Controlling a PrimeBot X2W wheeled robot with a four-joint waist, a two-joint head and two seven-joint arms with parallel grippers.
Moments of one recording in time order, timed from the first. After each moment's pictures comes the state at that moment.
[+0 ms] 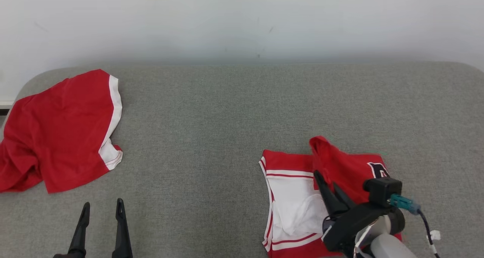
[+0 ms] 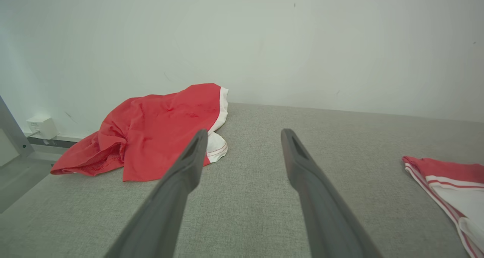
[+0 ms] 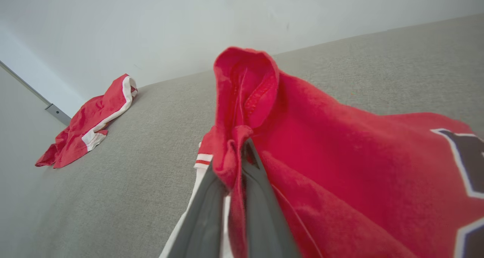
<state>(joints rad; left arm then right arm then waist) 0.06 0.05 0.07 0.06 -0.13 -0.07 -0.26 -0.33 -0.22 0.45 0.50 0.66 0.13 -0.15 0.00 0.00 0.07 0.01</state>
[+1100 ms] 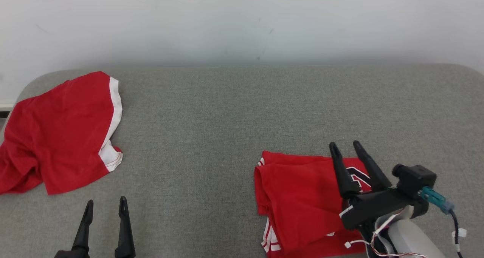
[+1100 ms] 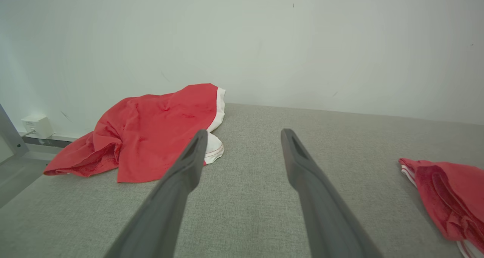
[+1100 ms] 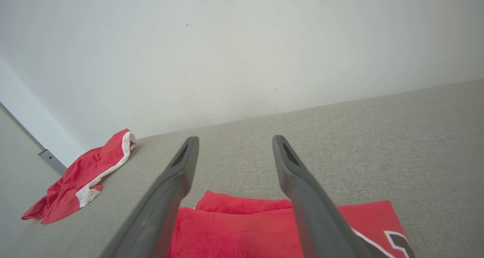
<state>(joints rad) 0.04 0.05 0.05 0.08 -0.14 -0.07 -0.26 -0.35 -0.19 0.36 0.46 0.60 0.13 -0.26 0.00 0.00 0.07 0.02</state>
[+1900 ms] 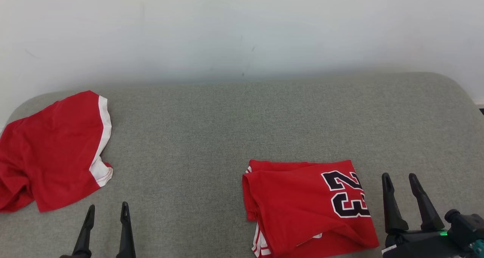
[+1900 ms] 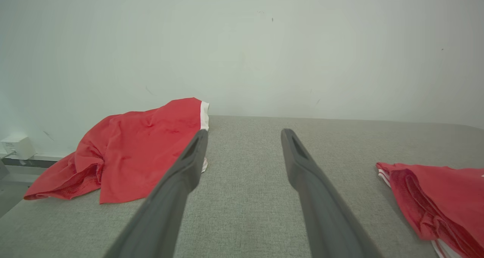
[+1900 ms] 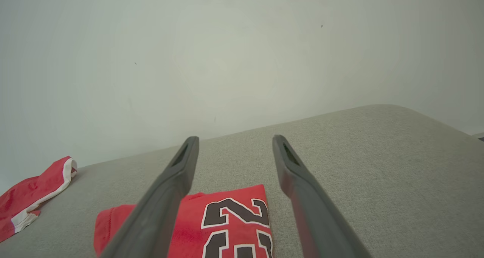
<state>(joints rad) 0.06 0.05 0.06 0.08 -0.12 -0.08 -0.26 -0.03 -0.19 0.06 0.17 0.44 0.13 -0.26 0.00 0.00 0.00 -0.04</state>
